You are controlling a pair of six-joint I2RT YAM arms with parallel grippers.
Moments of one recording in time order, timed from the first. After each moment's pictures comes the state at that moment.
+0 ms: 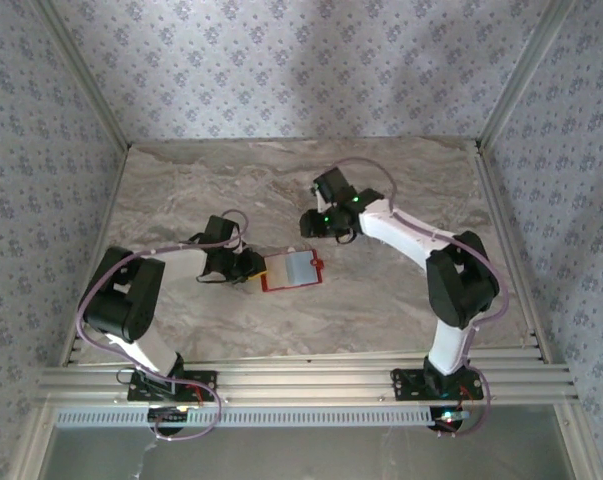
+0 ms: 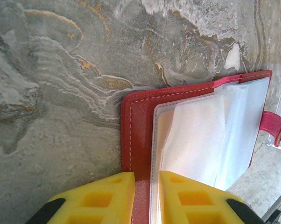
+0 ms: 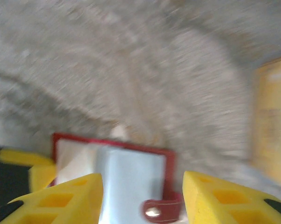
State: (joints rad) left arm -0.38 1.65 0.73 -0.16 0.50 -0.70; right arm 0.58 1.80 1.43 -0.64 -0.08 0.41
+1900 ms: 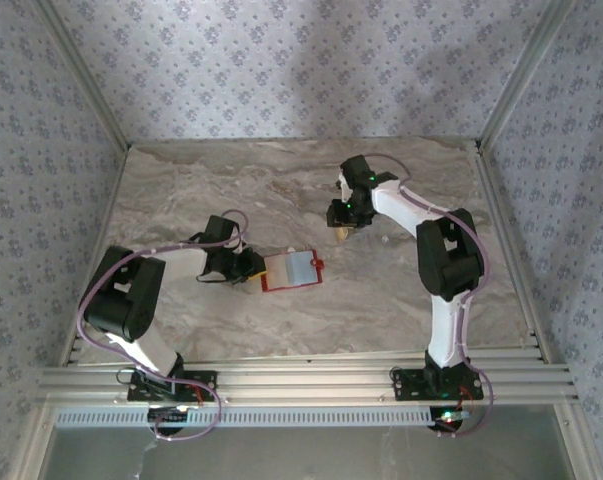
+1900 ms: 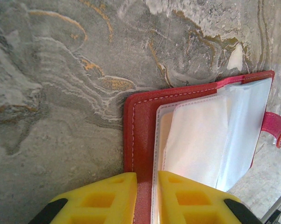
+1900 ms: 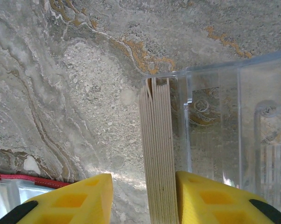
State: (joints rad) left arm -0.38 1.65 0.74 -0.16 0.50 -0.70; right arm 0.40 2.00 1.52 -0.71 -0.21 0.31
